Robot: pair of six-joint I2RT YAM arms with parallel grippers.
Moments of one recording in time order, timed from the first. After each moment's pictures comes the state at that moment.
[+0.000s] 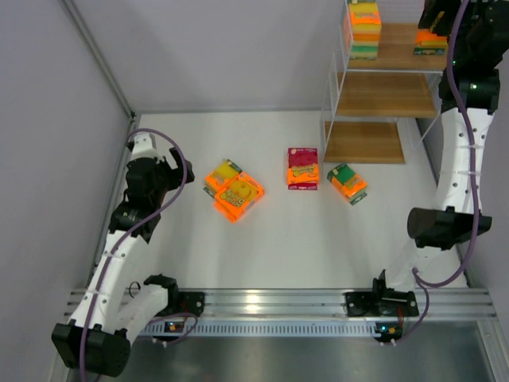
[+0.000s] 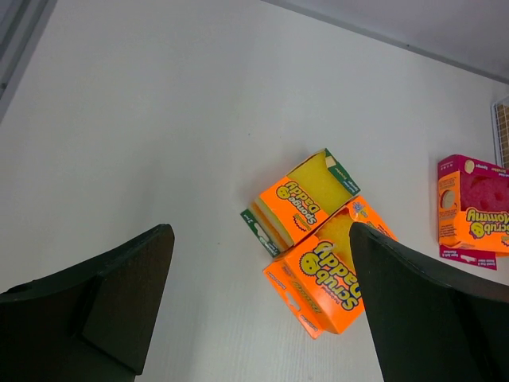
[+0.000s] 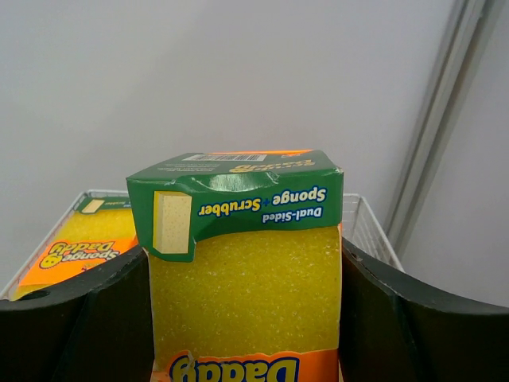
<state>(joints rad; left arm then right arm) -0.16 0.88 0.86 -0.32 -0.16 -0.37 -0.11 1.77 2.36 -0.28 -0.04 -0.04</state>
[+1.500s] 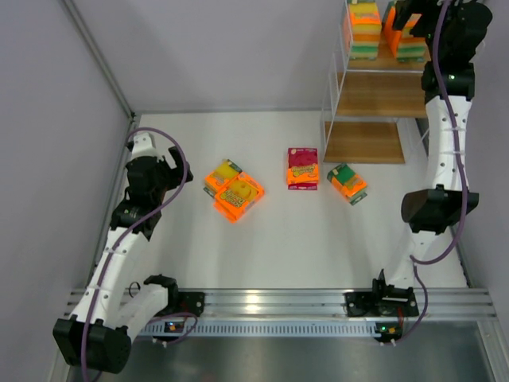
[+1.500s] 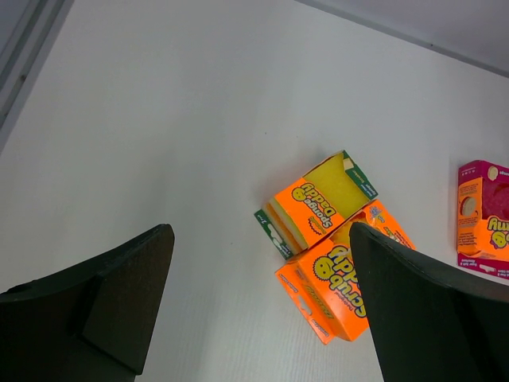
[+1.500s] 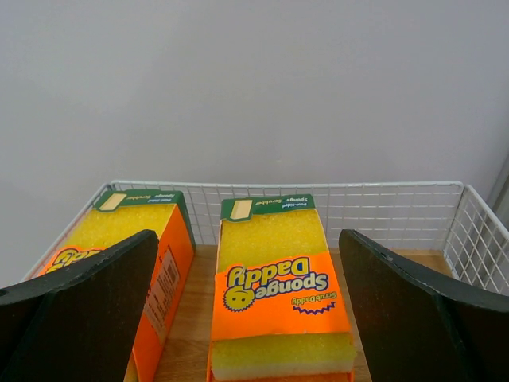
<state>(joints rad) -0.14 0.90 0.86 -0.32 -0.20 -0.36 -0.09 1.95 2.42 -0.22 -0.15 0.11</state>
